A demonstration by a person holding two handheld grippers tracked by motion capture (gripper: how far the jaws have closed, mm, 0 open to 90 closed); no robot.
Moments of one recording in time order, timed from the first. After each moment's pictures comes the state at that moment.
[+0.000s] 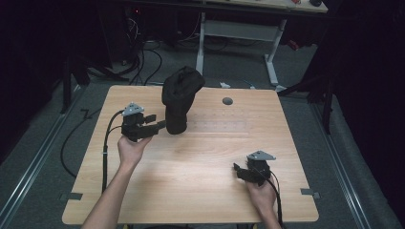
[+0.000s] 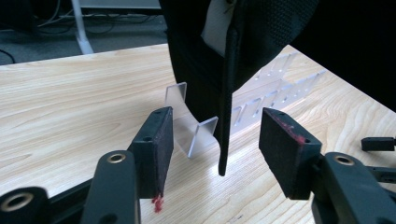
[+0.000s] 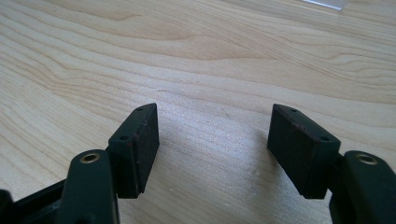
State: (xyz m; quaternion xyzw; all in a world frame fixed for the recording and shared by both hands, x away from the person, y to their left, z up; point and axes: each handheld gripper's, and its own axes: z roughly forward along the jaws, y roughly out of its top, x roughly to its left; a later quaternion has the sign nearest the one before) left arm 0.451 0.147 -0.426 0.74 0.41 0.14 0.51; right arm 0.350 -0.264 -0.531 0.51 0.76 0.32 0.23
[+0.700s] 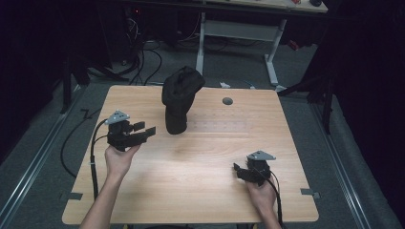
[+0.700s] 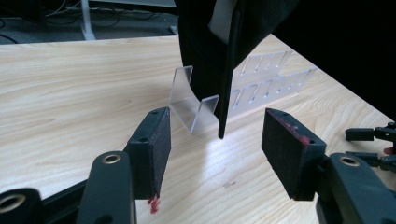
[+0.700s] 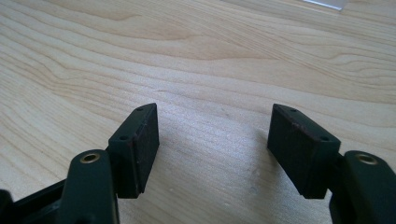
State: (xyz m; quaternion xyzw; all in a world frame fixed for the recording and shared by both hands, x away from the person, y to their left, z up) left arm 0.417 0.178 -0.425 0.73 0.43 0.12 0.51; right arm 0.350 -0.264 -0.531 0.51 0.76 0.32 0.23
